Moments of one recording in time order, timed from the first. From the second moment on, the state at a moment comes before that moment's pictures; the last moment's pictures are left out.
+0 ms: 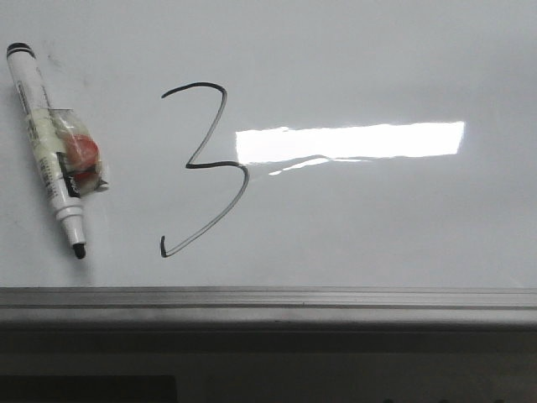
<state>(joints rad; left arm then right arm) -0.78 0.26 -0.17 -0.54 -0.13 0.47 0.88 0.22 -0.32 0.12 0.12 -0.14</state>
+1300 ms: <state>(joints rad) -0.71 0.25 -0.15 -0.39 -0.55 0.45 0.88 -0.01 -0.05 0.11 0.06 -0.14</state>
